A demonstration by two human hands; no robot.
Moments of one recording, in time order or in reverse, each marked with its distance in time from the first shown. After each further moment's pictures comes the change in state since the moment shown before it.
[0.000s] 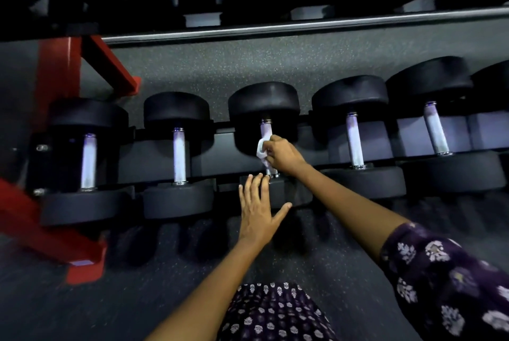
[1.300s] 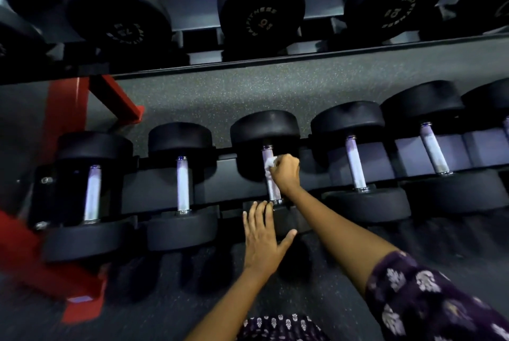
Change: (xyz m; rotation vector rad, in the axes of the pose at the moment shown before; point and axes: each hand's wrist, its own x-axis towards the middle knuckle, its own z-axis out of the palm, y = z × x) left_hand 0.003 -0.003 -0.004 0.036 -0.026 0.029; right_hand 0.019 -0.023 -0.006 0.314 0.304 0.518
